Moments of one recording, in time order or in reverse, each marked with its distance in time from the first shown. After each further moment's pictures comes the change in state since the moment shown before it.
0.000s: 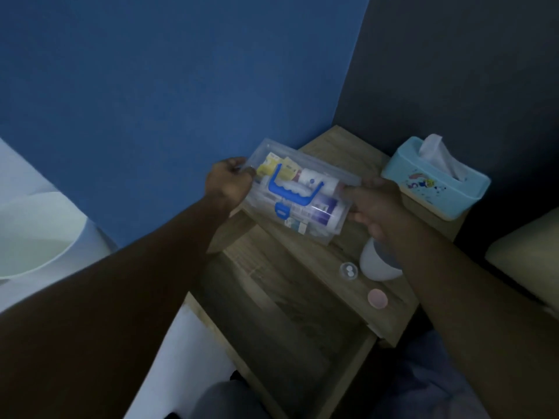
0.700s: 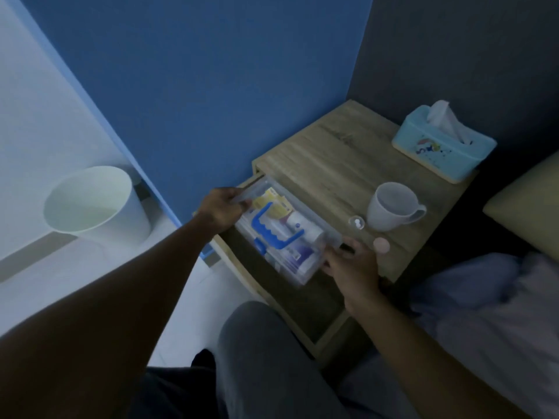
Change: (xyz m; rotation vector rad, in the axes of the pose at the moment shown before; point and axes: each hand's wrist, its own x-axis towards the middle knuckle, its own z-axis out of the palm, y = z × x) left_hand -0.121 -0.056 -0.076 0.394 -0.210 -0.023; right_hand -0.159 0.148 0.003 0.043 -0.010 0.101
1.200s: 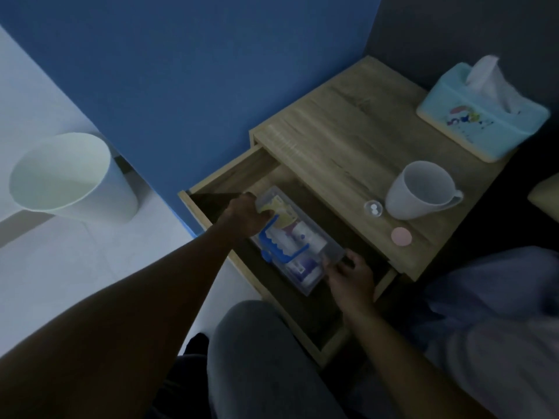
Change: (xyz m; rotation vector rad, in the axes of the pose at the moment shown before) left_hand 0.056 -0.052 0.084 0.109 -0.241 -0.086; right_hand 0.054 0.086 0.011 -0.177 0.184 0.079
